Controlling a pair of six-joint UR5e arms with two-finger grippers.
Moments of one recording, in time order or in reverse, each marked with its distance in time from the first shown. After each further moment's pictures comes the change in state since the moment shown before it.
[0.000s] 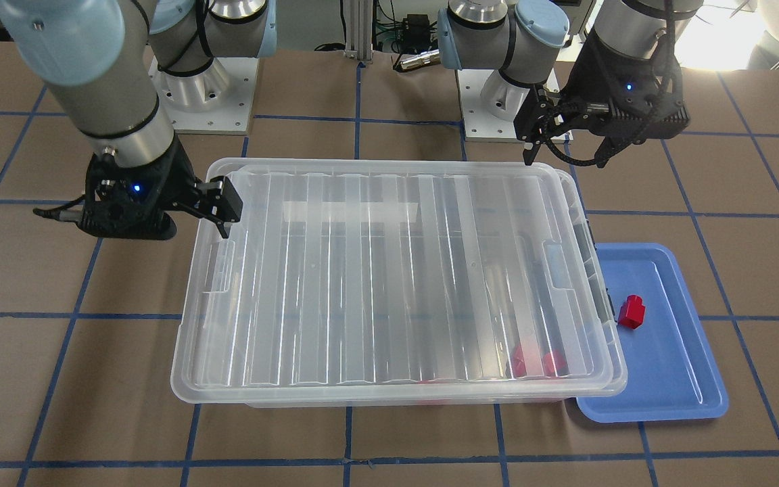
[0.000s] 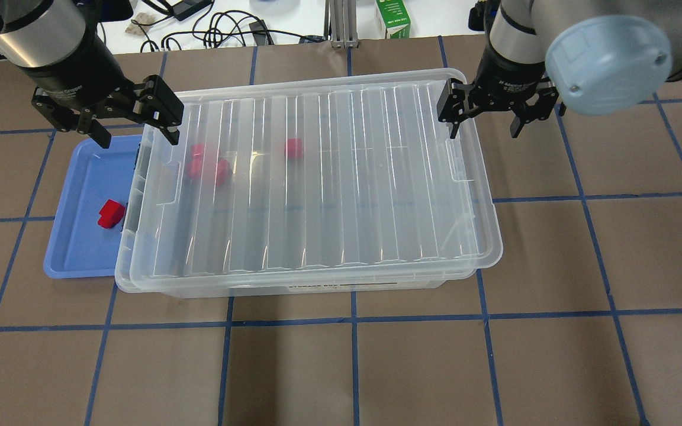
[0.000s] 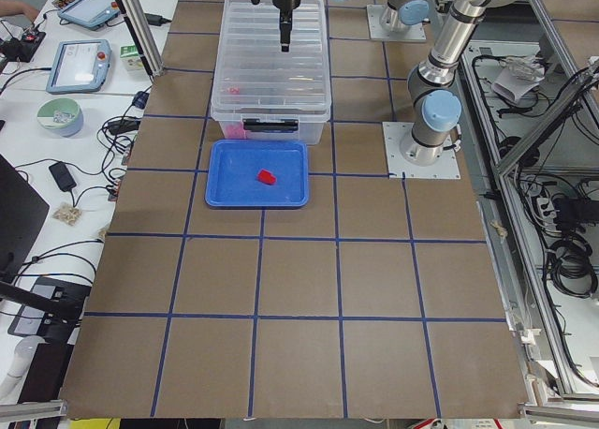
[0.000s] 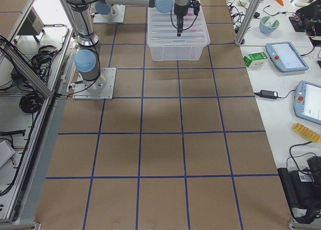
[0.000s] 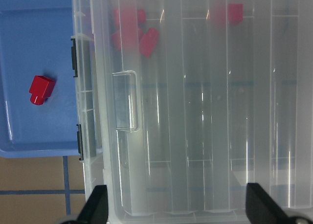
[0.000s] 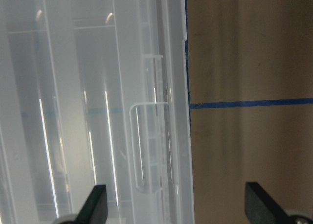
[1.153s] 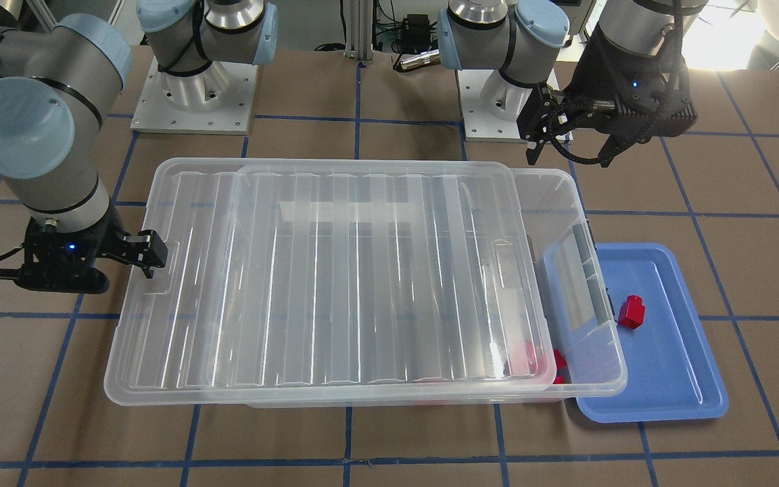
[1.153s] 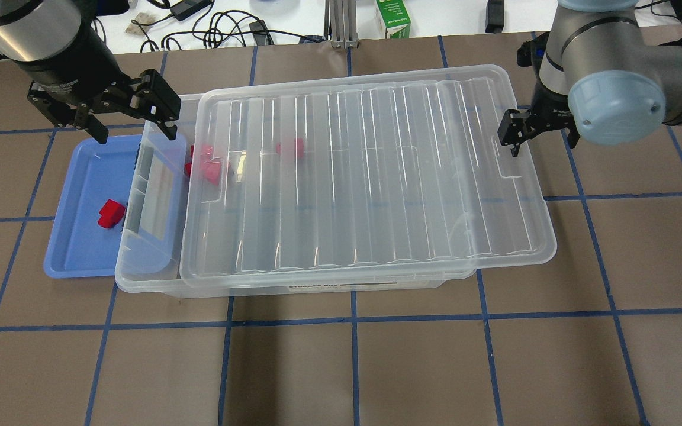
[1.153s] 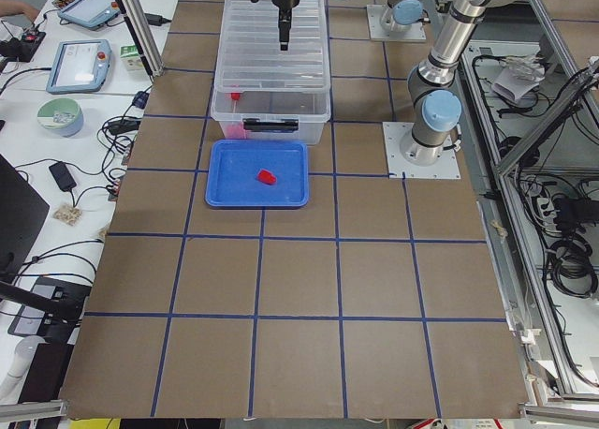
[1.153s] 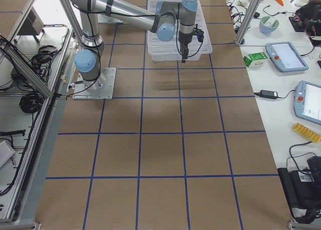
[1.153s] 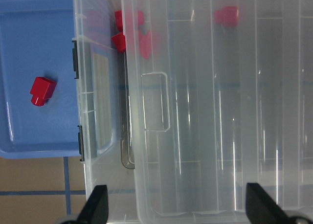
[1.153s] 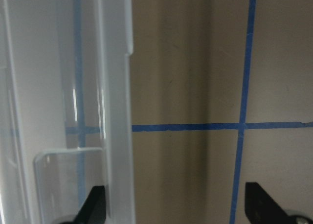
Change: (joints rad) left arm 0.003 -0.004 0.016 -0.004 0.000 0.000; right arm -0.161 0.044 0.106 -0.154 -0.181 -0.217
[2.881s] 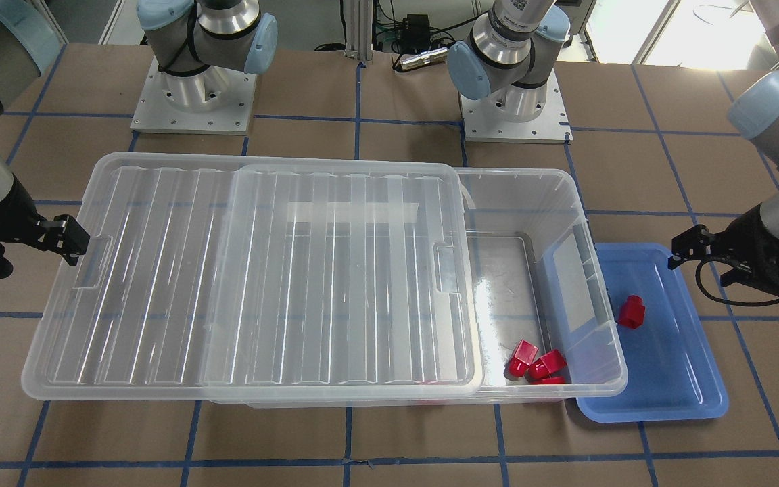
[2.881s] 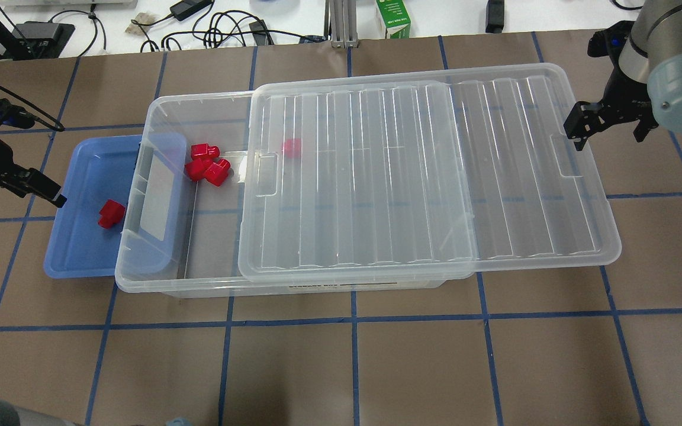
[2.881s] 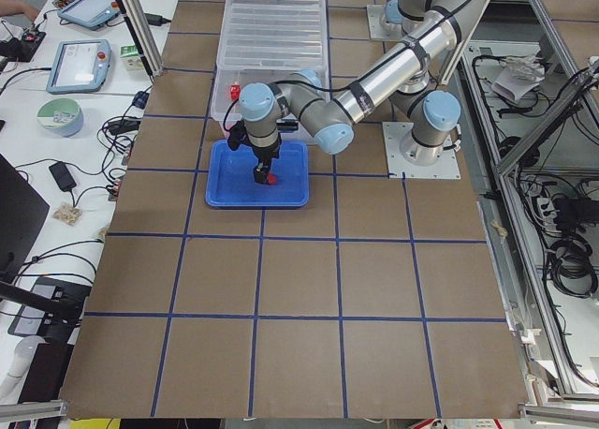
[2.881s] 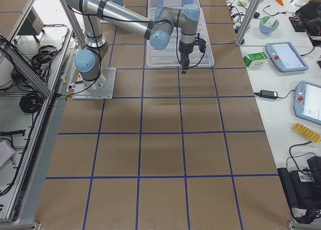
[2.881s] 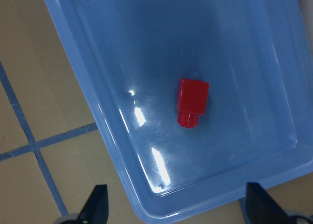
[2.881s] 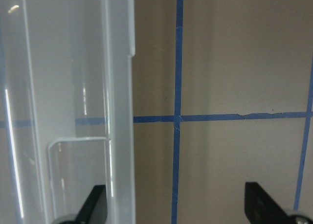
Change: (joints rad) left arm 0.549 -0.325 -0.221 0.424 -0.009 0.866; right arm -0.141 -0.055 -0.015 0.030 0.012 -0.139
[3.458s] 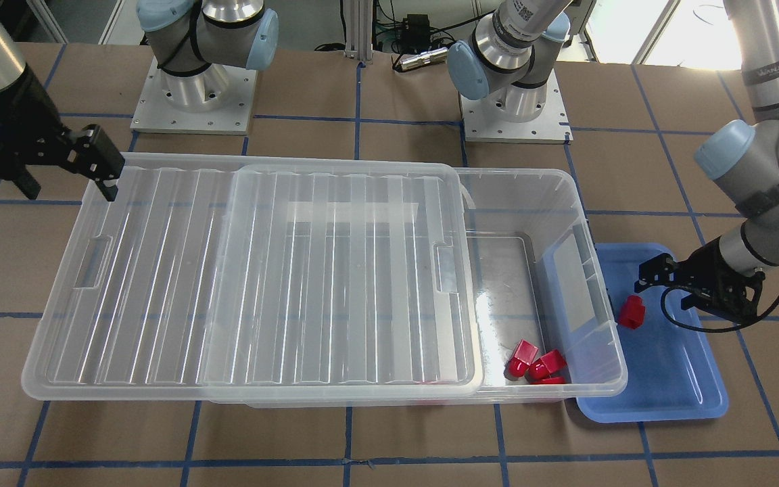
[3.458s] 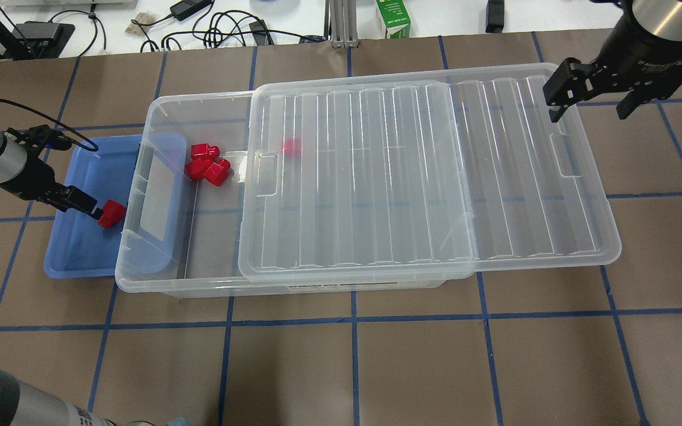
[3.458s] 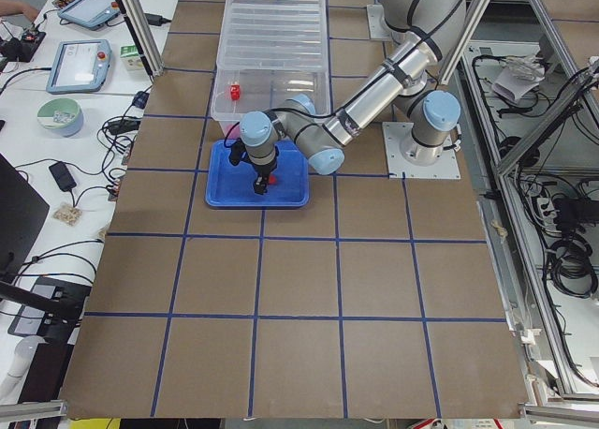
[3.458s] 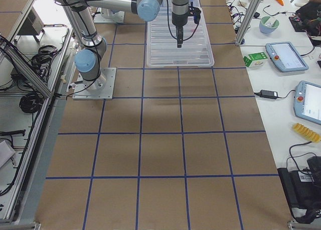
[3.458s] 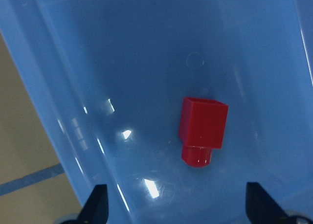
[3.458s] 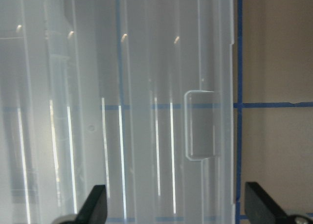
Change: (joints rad) left arm -0.011 -0.094 -0.086 0.155 -0.080 -0.029; right arm 0.102 -0.160 -0.096 0.220 0.166 0.120
